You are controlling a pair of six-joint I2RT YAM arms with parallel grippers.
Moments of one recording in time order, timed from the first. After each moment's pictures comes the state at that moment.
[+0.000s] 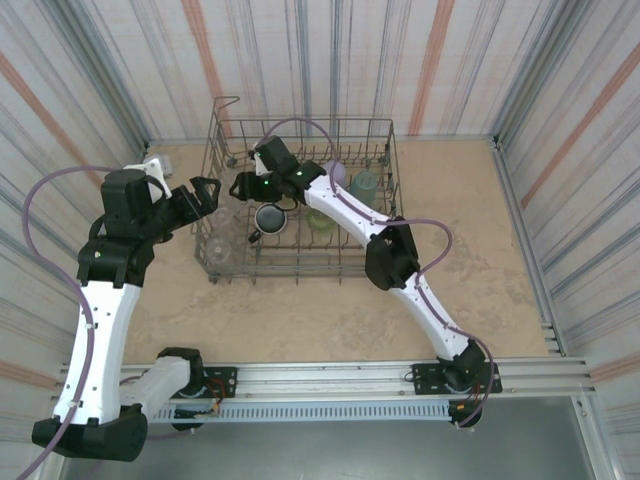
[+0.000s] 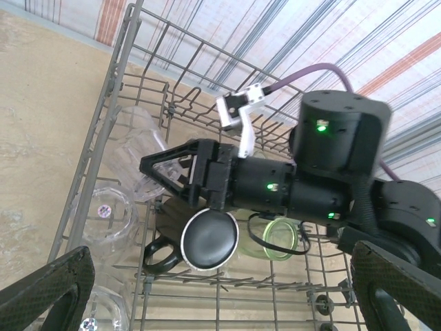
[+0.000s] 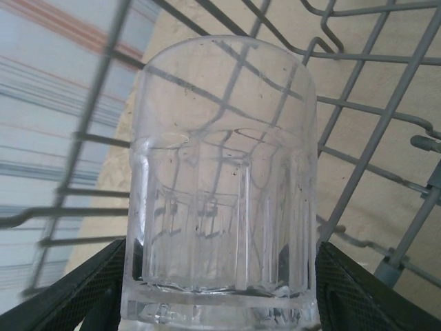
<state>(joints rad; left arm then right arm) -0.08 0.95 1.25 -0.78 0.22 -0.49 0.79 2.54 2.52 -0.64 -0.32 0.64</state>
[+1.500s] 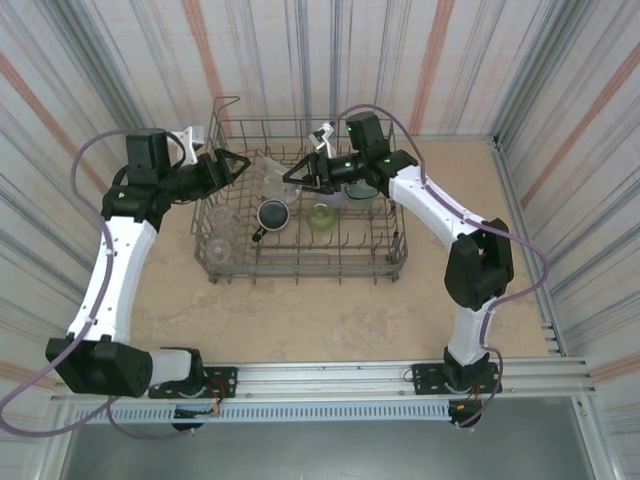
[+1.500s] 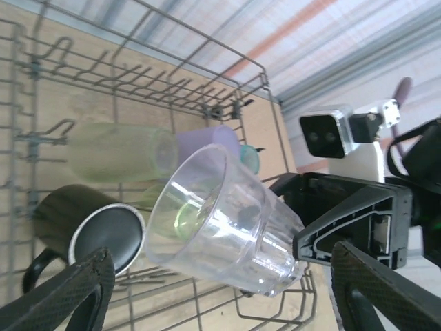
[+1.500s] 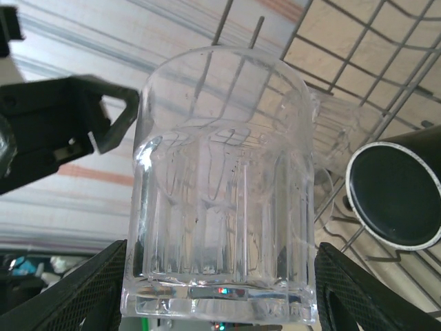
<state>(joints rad) -0.08 1.29 1.41 -0.66 0.64 -0.53 0.52 1.88 1.70 -0.36 -0.98 0.65</state>
